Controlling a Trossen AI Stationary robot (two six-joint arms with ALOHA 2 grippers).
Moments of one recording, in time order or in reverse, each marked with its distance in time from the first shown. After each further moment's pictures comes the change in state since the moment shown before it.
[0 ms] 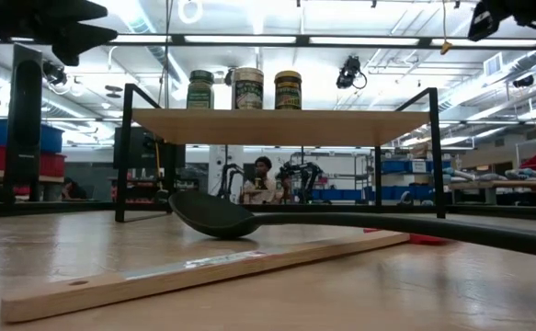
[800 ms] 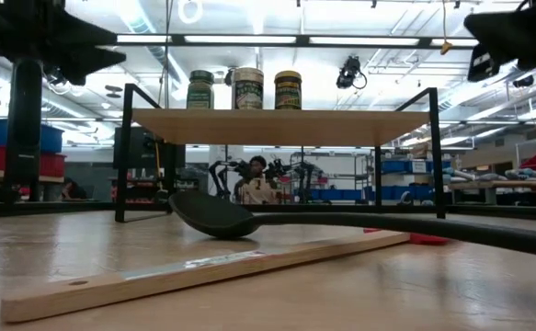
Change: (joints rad) left arm 0.000 -0.005 -0.112 0.064 -0.008 -0.014; right arm -0.063 -0.154 -0.217 0.045 -0.068 0.076
